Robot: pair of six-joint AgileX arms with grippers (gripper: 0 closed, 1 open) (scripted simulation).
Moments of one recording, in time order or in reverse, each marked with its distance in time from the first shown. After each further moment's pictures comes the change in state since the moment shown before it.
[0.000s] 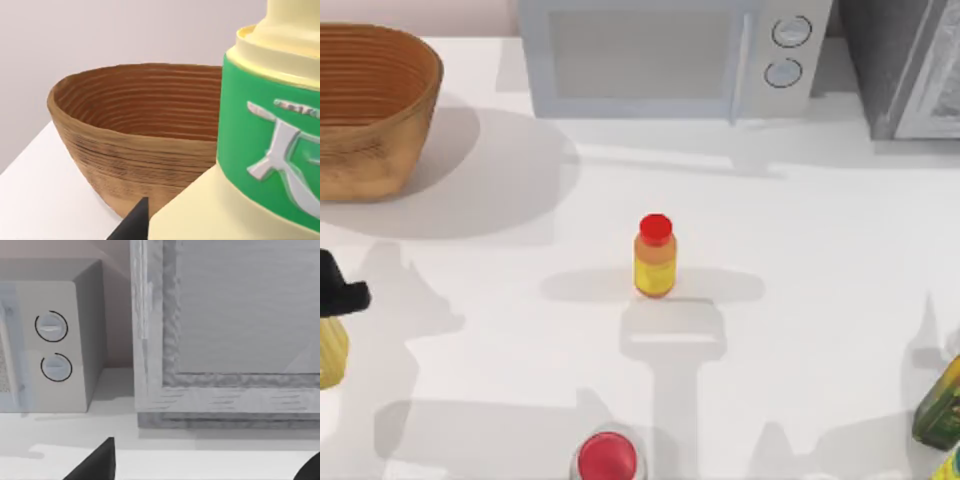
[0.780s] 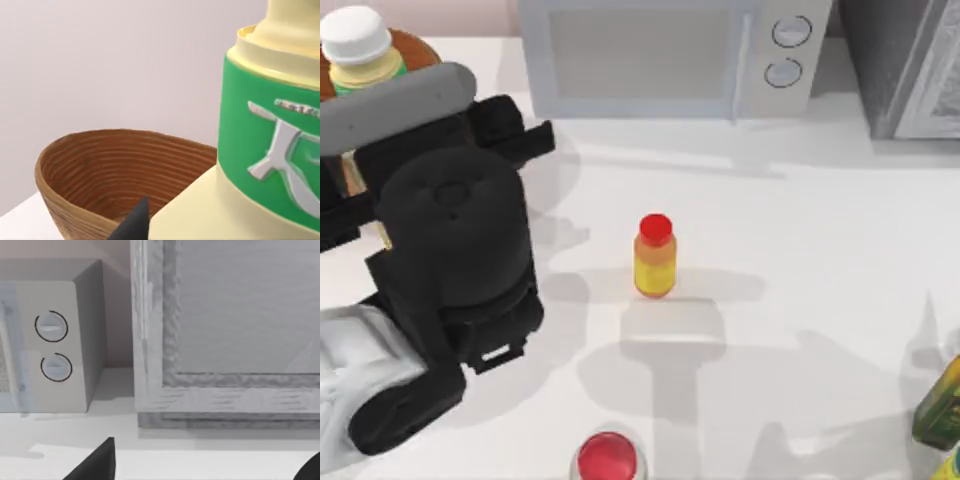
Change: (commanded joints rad) left arm -0.596 0.844 0.456 0.444 -0.912 -0.022; right arm 0.000 0.000 0.000 0.000 0.000 0.000
